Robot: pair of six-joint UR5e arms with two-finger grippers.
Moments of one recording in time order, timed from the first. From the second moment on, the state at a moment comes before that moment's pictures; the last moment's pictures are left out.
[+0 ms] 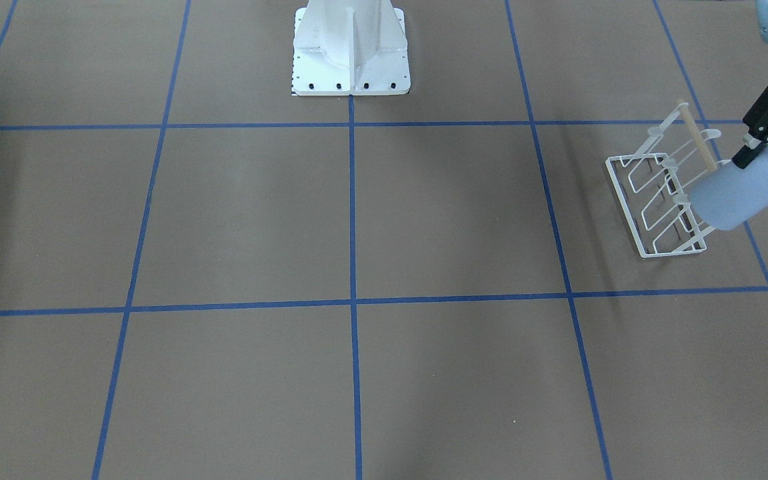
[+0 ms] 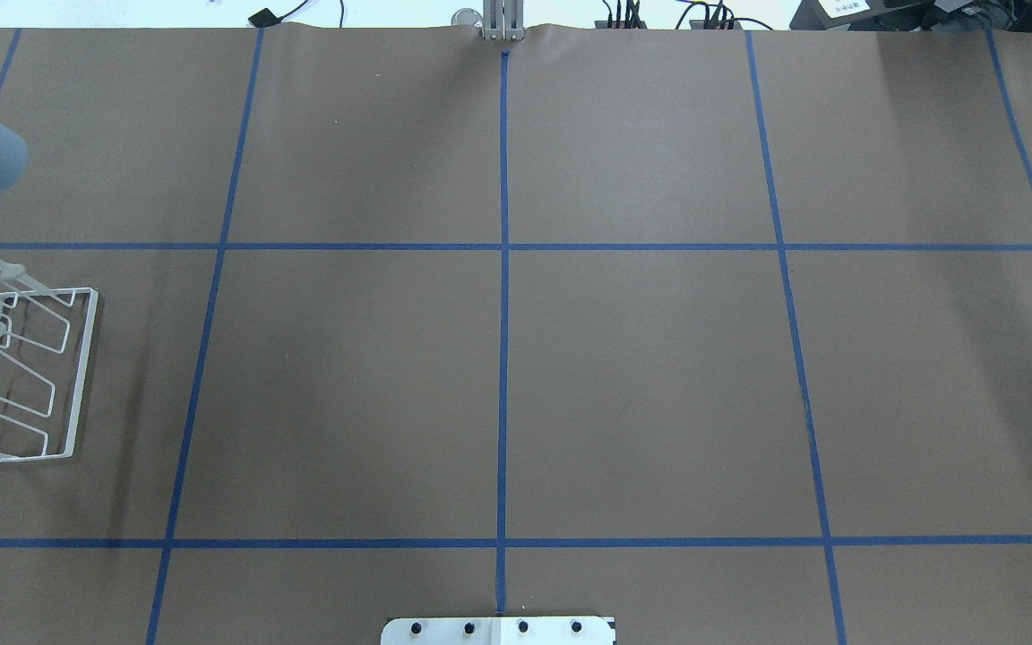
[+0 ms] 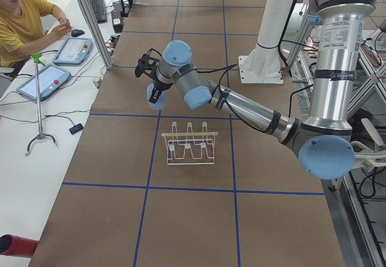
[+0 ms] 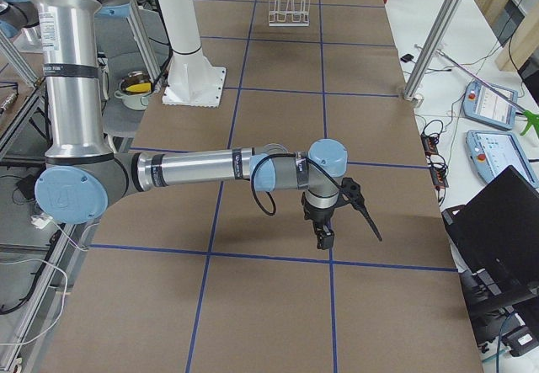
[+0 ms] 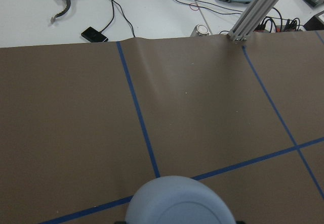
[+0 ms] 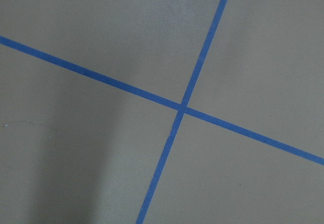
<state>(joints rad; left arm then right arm) -1.35 -1.61 -1.94 -2.09 -2.36 -0.58 1.50 -1.54 1.66 -1.59 2.23 -0.24</state>
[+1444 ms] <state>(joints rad) -1.22 -1.51 -2.04 -1.92 -2.24 -0.46 1.50 -1.55 1.66 -1.59 2.23 -0.23</state>
